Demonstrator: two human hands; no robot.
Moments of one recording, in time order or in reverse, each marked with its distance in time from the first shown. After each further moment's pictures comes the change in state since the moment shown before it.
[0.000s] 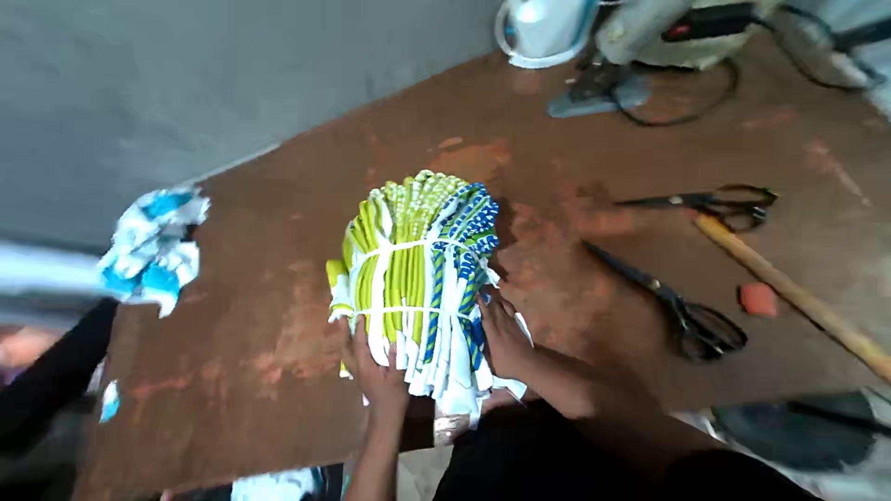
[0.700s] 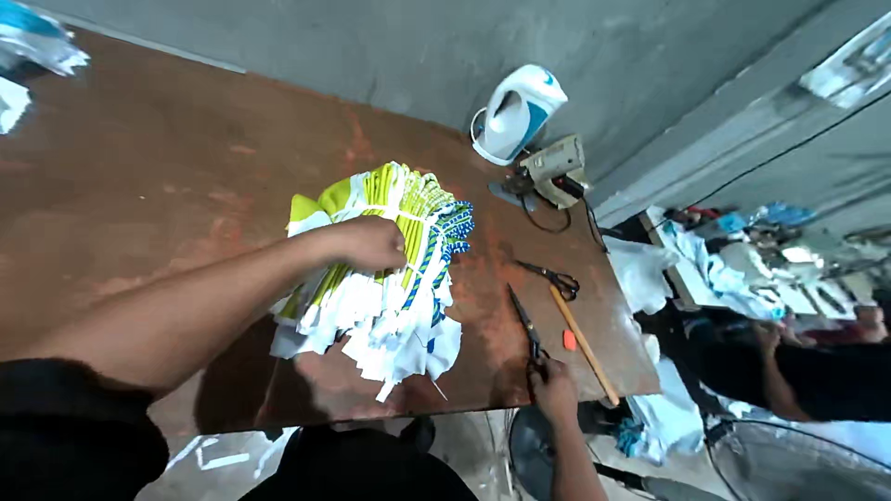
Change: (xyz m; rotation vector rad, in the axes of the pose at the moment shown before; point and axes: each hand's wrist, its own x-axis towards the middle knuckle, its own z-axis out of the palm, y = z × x) left_hand 0.157 0.063 -0.047 0.070 -1.161 0.421; right_hand -0.172 0.100 -0.080 -0.431 0.467 0.675
